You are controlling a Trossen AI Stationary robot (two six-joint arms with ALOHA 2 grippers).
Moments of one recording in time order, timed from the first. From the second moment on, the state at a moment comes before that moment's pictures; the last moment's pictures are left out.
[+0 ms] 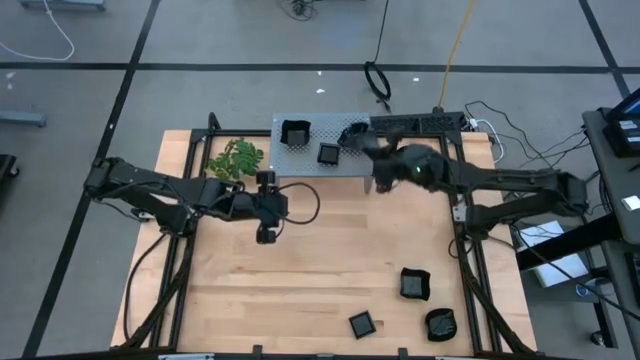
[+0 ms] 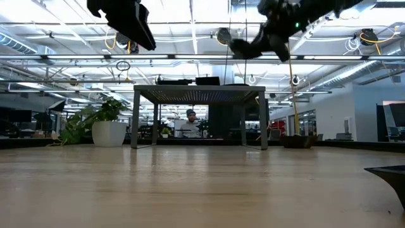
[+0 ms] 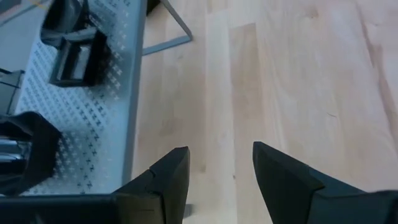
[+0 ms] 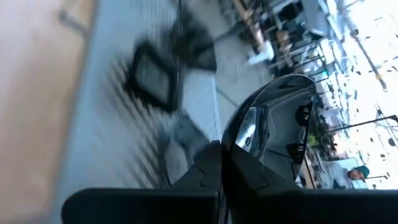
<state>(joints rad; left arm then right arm) -0.16 1.33 1.13 -0.70 -0.42 0.11 -0.22 1.14 0.83 -0.02 0.41 -0.86</state>
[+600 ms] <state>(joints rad) -0.12 1.33 1.13 -0.68 -0.43 0.08 -0.45 1.28 0.83 -0.05 0.24 -1.38</state>
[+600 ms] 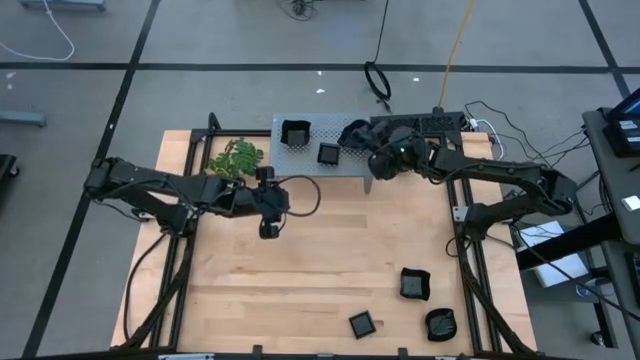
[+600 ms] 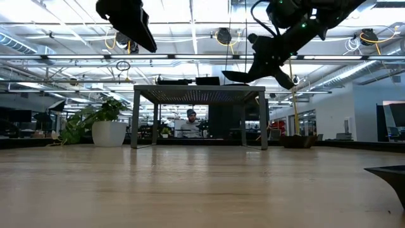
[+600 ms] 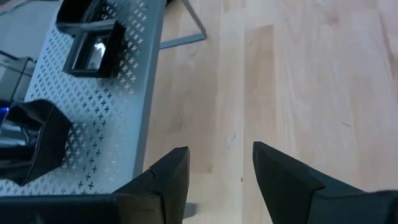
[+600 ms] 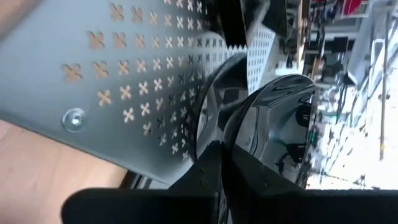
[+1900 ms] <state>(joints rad) -0.05 1.33 1.13 -0.55 -0.39 0.07 -0.52 1.39 1.11 -0.39 0.03 -1.27</state>
